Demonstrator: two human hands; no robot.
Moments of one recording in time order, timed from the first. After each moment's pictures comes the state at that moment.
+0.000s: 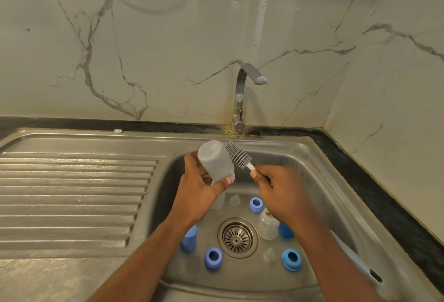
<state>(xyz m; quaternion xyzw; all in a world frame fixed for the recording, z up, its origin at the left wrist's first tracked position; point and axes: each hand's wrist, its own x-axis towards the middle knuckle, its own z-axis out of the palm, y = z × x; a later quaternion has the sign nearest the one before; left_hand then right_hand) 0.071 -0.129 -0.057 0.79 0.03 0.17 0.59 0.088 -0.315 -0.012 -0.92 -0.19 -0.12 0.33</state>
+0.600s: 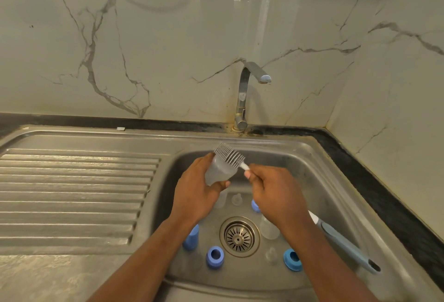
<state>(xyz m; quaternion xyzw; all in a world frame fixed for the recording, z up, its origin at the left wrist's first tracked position) 0.076 -0.122 -0.065 0.88 0.03 0.24 0.40 0.086 -0.303 -0.021 -0.92 -0.22 -0.15 0.28</state>
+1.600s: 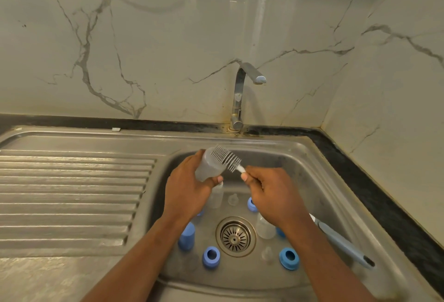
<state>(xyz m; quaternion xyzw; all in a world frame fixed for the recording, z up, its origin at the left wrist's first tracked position) 0.078 -0.116 -0.061 0.87 0.02 0.29 0.40 0.086 -0.308 -0.020 -0.91 -0.24 -0.14 0.30</state>
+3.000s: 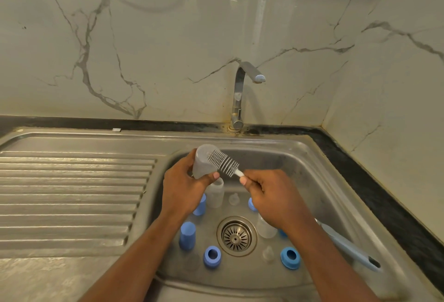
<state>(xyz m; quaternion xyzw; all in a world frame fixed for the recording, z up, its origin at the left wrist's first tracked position) 0.078 -0.113 -0.063 0.82 0.02 0.29 0.50 0.085 -0.312 -0.018 -0.91 -0.24 -0.10 0.31</state>
